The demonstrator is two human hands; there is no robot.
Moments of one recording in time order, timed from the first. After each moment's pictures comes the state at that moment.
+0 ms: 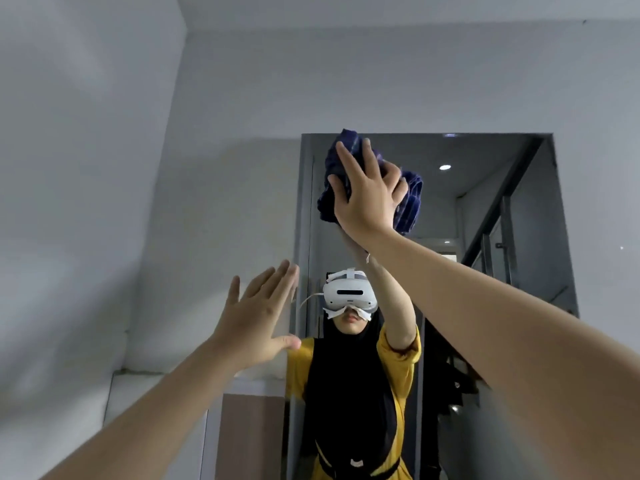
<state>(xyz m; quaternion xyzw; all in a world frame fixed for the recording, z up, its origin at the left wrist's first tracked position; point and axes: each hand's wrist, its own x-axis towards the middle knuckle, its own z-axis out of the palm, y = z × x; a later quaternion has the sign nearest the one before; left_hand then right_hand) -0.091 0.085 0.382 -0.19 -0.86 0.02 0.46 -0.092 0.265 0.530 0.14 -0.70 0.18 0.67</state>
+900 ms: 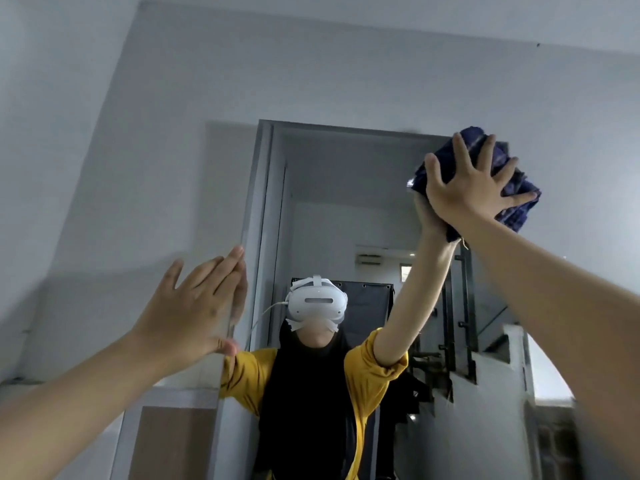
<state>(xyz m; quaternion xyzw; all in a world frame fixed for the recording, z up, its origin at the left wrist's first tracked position) -0.095 0.090 0.386 -0.12 -0.80 0.20 0.55 -0.089 0.446 0.563 -0.14 -0.71 0.19 0.67</state>
